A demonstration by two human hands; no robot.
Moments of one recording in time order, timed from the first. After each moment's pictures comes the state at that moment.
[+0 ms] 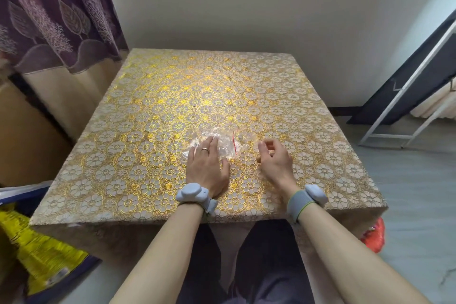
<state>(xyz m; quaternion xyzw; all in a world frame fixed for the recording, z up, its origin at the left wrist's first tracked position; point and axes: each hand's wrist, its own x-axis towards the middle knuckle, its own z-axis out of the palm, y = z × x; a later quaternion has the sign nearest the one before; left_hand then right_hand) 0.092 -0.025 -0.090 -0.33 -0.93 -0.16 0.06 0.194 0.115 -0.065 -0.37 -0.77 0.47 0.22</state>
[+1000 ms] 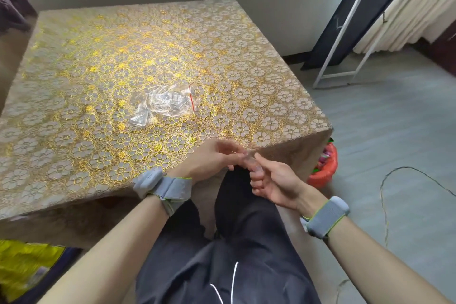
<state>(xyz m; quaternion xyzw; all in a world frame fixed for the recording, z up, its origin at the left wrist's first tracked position) 0.195 -0.029 -0.038 -0.40 -0.68 -0.39 -0.48 0.356 0.068 -0.089 -0.37 -0.37 0.85 0.01</state>
